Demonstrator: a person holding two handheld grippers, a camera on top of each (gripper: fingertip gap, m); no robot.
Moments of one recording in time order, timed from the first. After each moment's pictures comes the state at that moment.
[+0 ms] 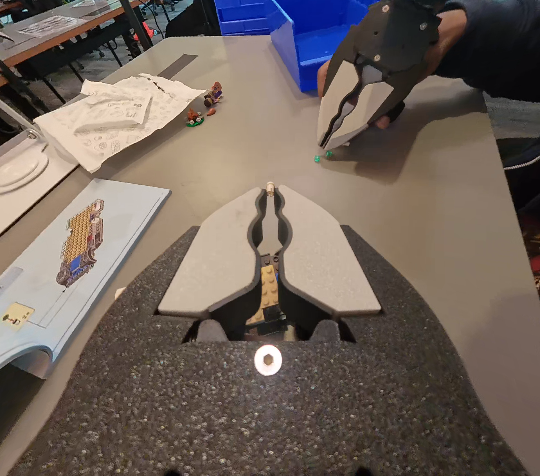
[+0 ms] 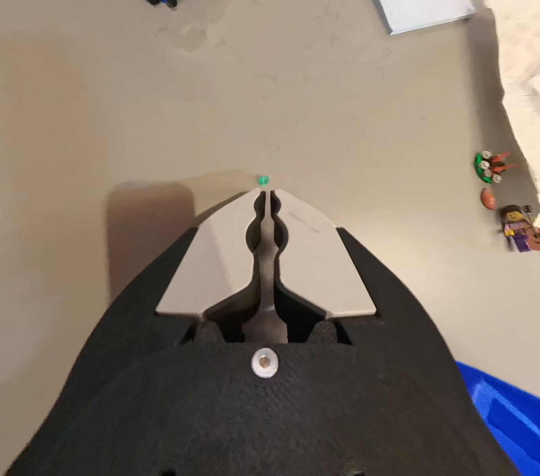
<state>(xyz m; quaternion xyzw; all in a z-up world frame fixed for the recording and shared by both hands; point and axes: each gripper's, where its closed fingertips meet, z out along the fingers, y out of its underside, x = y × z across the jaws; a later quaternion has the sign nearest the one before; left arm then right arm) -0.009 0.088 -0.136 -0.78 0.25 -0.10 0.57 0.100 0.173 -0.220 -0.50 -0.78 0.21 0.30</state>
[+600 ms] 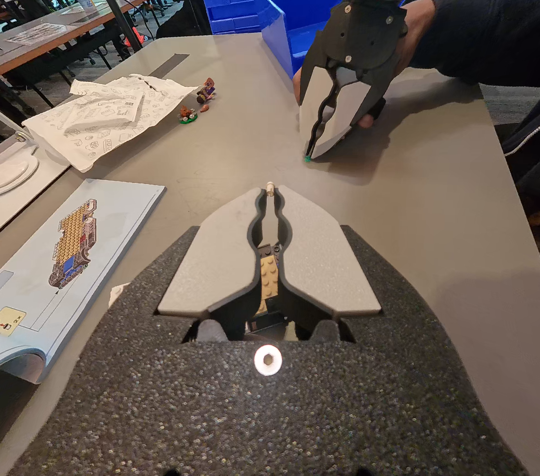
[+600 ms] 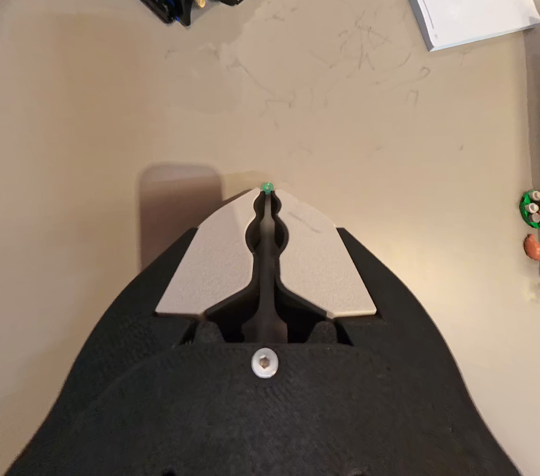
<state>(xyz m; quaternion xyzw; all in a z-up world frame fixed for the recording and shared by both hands) -0.012 0.084 -0.147 -0.77 0.27 -0.11 0.57 0.077 0.162 -0.230 -0.48 -0.80 0.23 0.26</state>
